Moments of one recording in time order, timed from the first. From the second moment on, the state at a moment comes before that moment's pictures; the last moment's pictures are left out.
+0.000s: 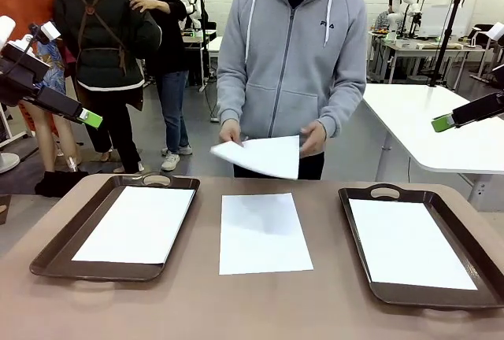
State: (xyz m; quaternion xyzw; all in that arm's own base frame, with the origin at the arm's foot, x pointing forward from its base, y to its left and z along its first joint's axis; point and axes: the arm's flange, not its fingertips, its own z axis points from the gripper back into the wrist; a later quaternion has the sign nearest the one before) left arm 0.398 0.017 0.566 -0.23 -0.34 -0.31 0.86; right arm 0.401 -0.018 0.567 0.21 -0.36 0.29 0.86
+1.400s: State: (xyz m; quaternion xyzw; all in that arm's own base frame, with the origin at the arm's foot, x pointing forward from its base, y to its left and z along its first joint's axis) left arm 0.398 0.017 0.566 -0.23 -0.34 -0.31 0.86; right arm 0.401 -0.018 0.567 0.21 -0.36 0.29 0.86
